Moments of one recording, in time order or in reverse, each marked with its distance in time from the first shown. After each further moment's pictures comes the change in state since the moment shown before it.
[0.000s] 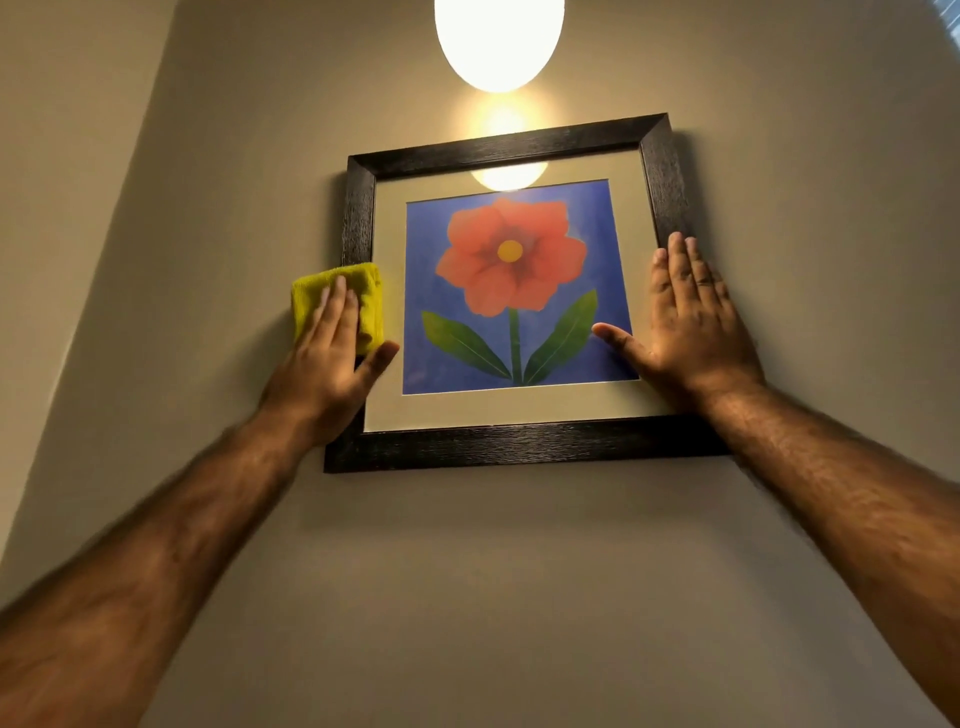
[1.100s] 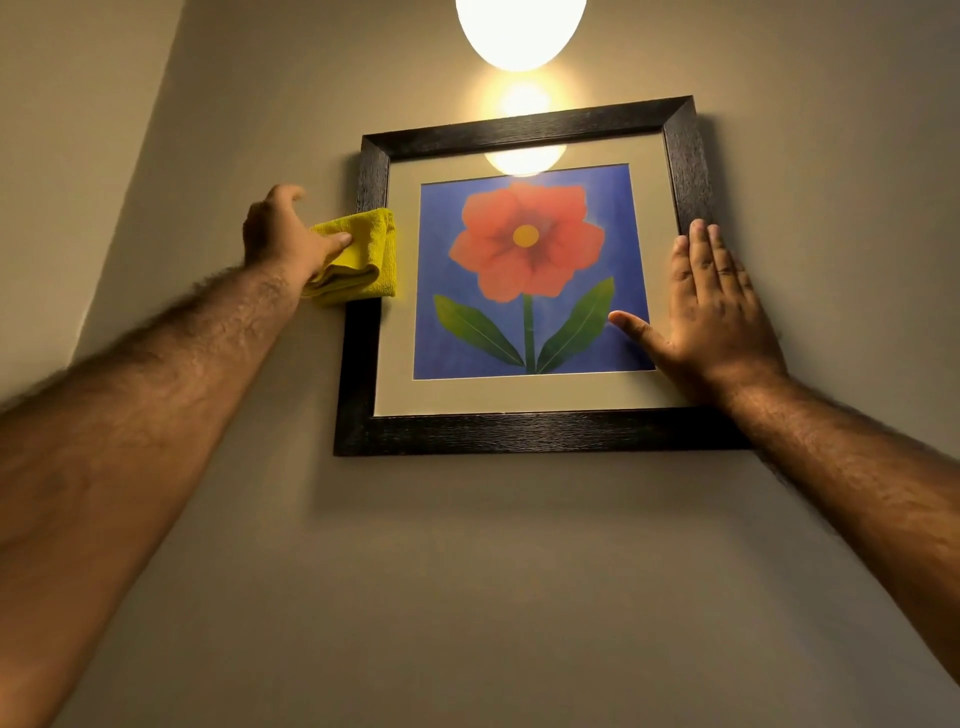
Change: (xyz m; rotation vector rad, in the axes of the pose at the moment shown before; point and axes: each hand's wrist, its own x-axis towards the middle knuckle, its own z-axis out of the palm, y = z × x) left_hand 0.095 -0.007 -0.066 -0.289 0.353 -0.427; right_hand 0.000 0.003 0.005 0.013 0.028 -0.009
